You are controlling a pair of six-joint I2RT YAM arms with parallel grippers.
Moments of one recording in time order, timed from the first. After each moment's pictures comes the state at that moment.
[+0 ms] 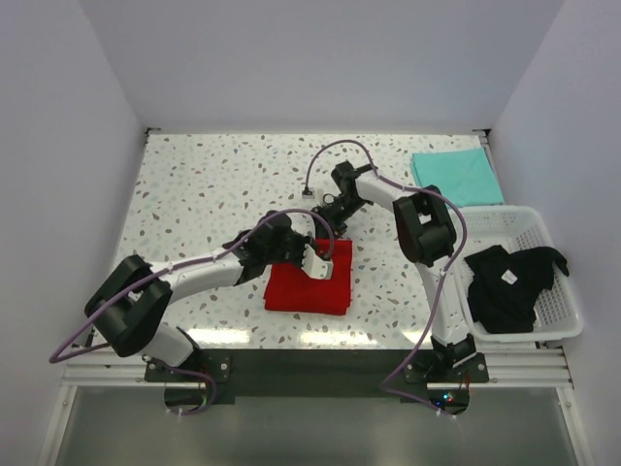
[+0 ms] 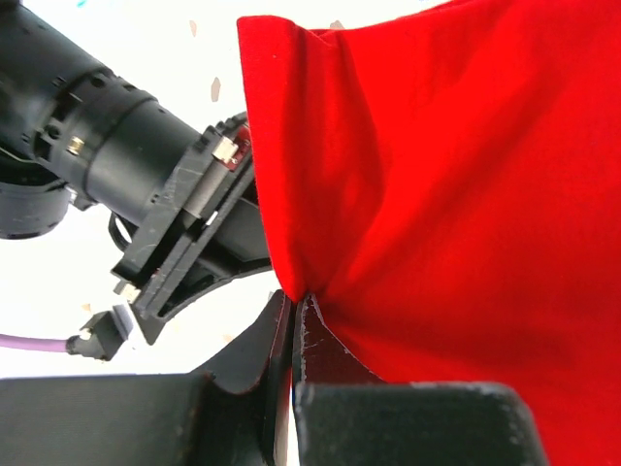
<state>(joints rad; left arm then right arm) -0.73 1.48 0.74 0.12 0.26 1.18 0.46 2.36 1.79 -0.97 -0.86 -0.37</state>
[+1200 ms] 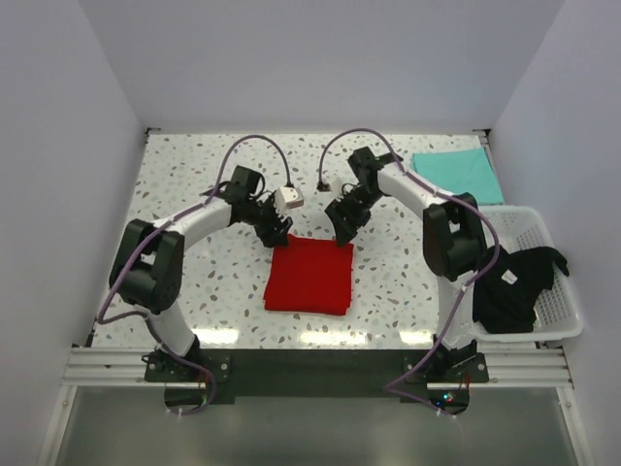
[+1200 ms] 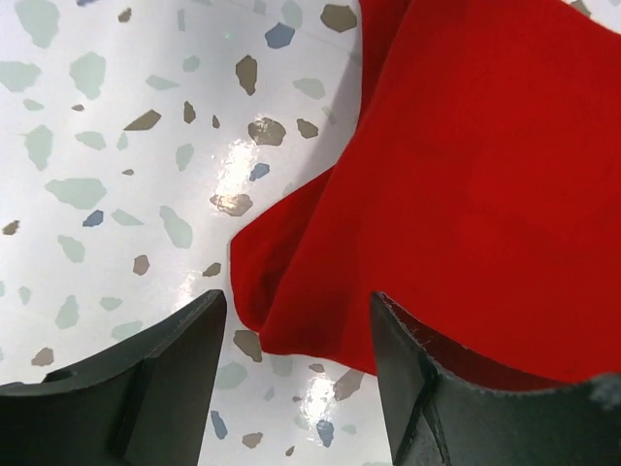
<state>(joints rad) -0.36 1.72 1.11 -0.40 0.62 0.62 0.41 2.08 1.70 -1.05 -0.56 -0.51</state>
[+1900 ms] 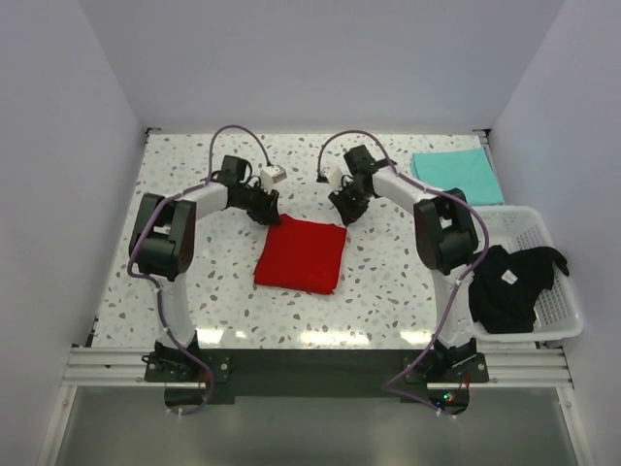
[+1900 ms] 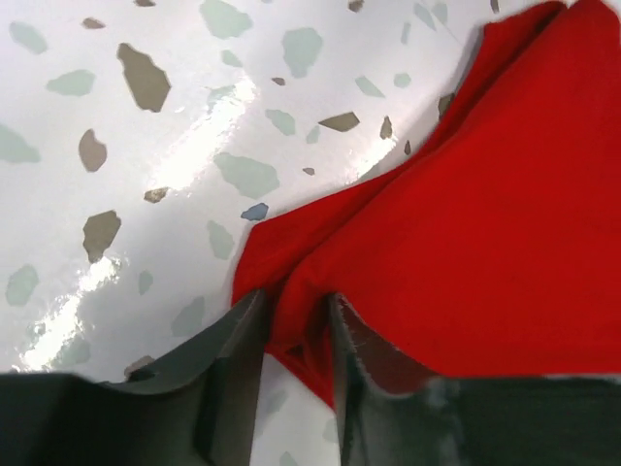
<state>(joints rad) -0.22 2.02 1.29 -0.30 0.68 0.39 0.41 2.17 1.67 -0.74 -0.30 -0.47</state>
